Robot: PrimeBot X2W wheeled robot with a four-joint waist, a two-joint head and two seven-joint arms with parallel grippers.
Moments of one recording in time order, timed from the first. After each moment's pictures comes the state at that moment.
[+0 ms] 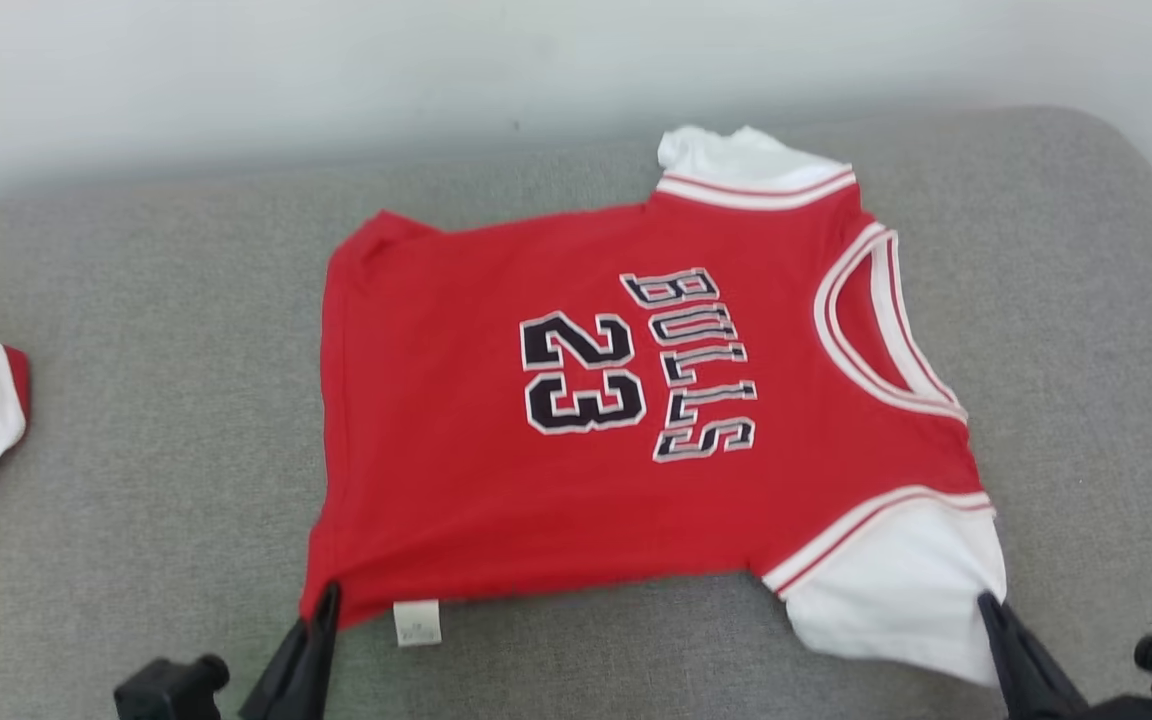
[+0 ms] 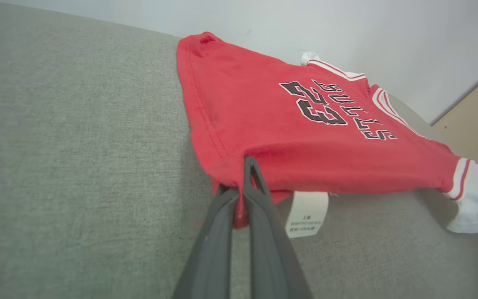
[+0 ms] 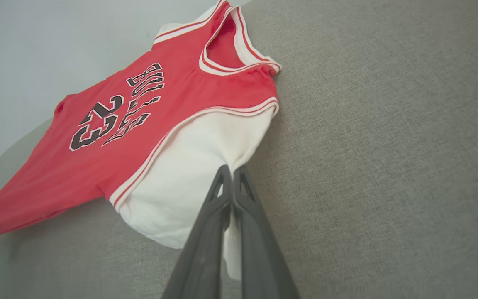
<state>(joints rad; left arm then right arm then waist) -0.12 0.40 -0.45 0.21 -0.74 -0.04 -0.26 0.11 -0.19 -0.02 0.03 0.62 0.13 0.13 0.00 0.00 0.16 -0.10</state>
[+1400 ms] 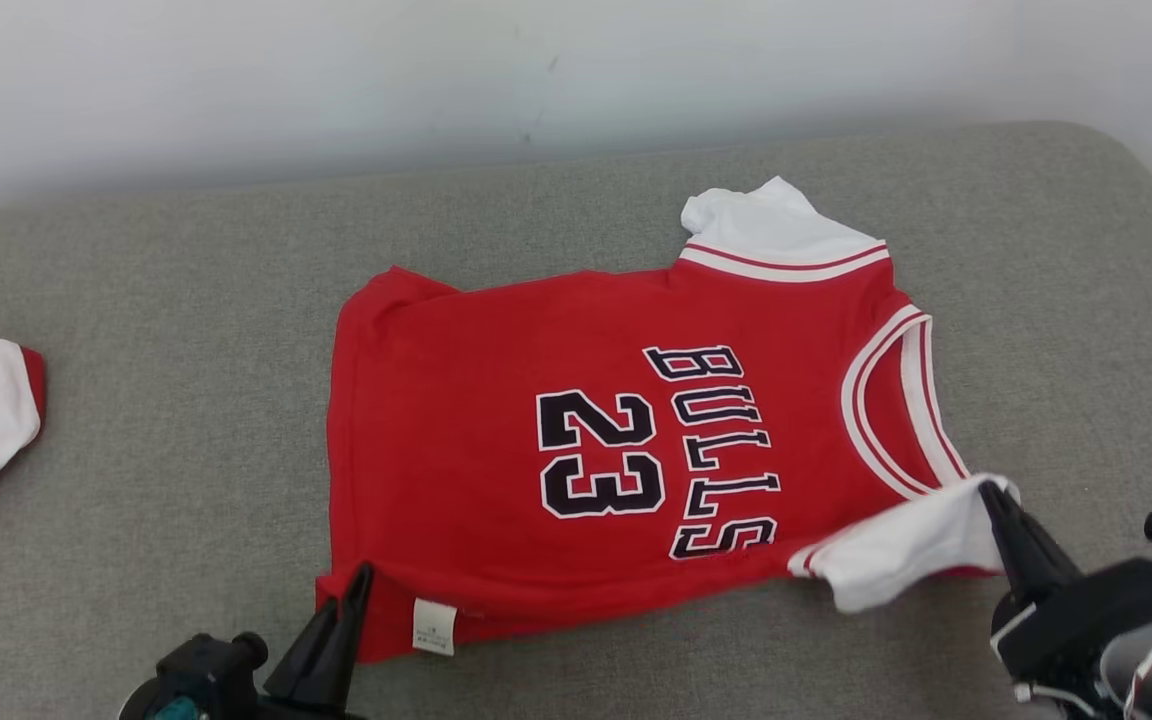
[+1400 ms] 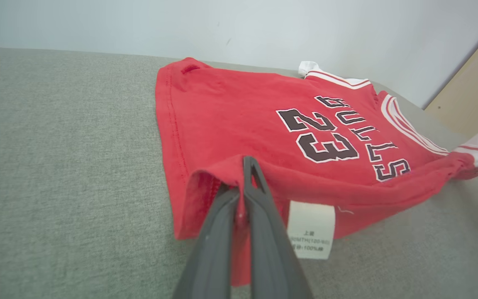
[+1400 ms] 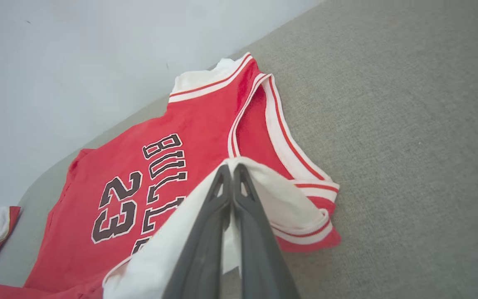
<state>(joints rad) -0.11 0.33 -0.40 0.23 -0.56 -0.11 -0.24 -0.05 -0.14 -0.11 0.03 0.63 0.13 0.32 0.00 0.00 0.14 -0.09</state>
